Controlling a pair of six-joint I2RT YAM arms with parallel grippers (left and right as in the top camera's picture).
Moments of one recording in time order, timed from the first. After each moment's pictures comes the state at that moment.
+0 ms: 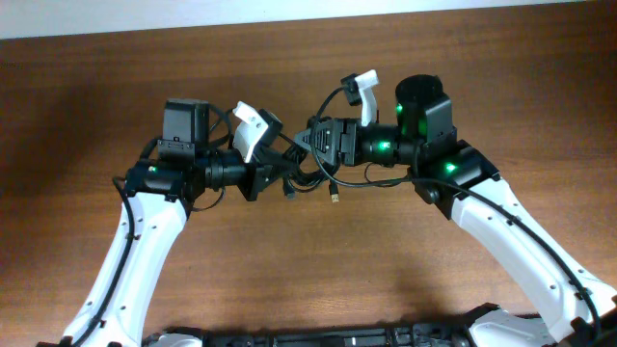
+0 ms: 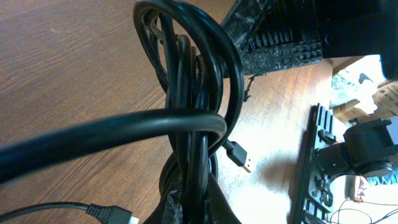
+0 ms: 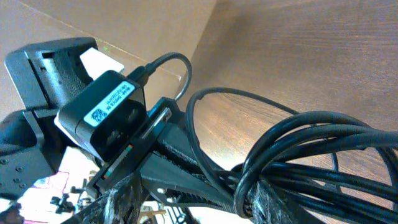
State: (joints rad) left arm -0.19 1.38 1.09 -0.66 0.89 0.34; right arm 0.41 1.38 1.07 -0.12 -0.80 0.70
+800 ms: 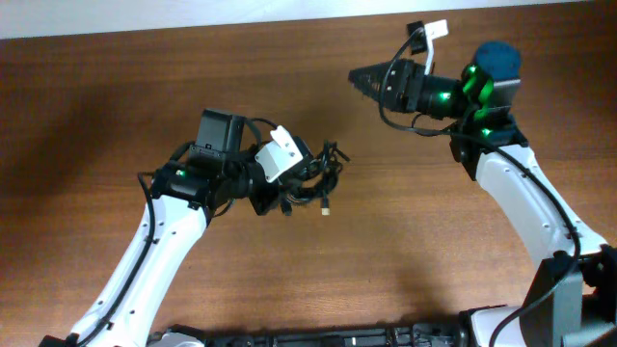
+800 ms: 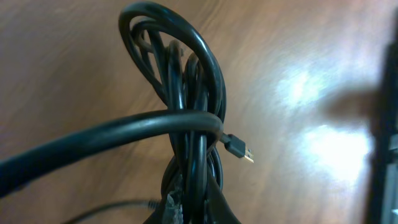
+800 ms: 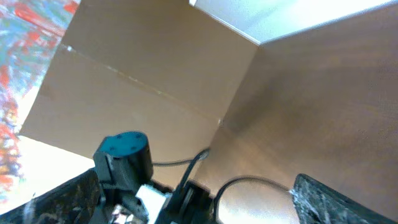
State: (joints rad) left arm -0.33 1.38 1.09 -0.73 0.57 0.61; right arm 0.09 1.55 1.07 0.41 -1.17 1.00
